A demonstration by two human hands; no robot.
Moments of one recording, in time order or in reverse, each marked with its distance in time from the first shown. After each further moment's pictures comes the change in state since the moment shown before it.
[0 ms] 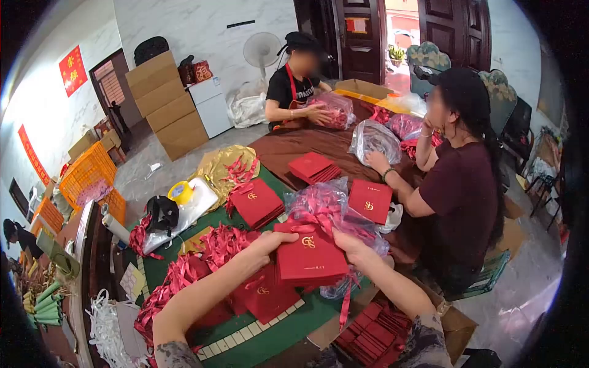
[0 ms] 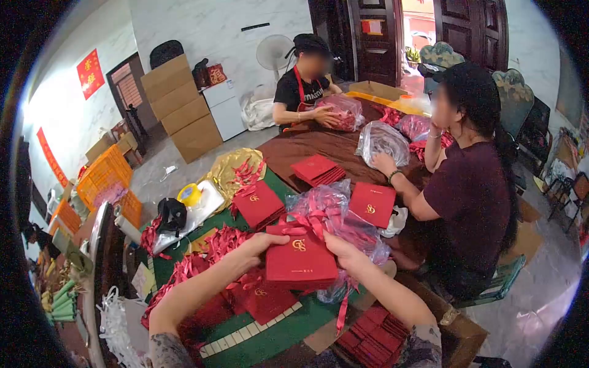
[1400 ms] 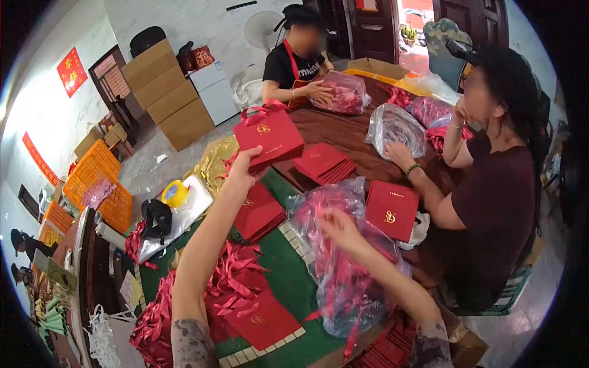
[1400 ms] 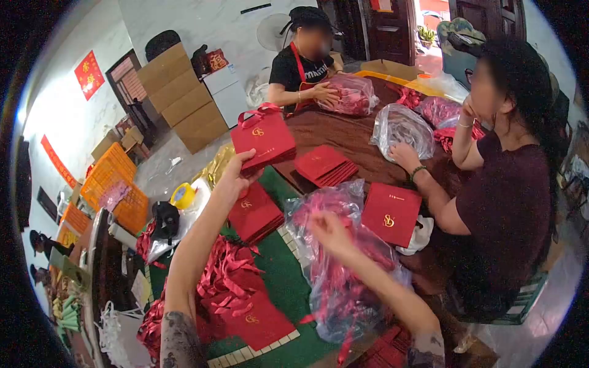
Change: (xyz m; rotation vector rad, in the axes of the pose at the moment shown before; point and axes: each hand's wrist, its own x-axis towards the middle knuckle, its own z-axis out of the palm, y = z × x) left_hand 0.171 0.161 -0.069 -0.238 0.325 0.408; right_hand 0.119 -0.013 -0.057 -0.424 -0.006 -0.683
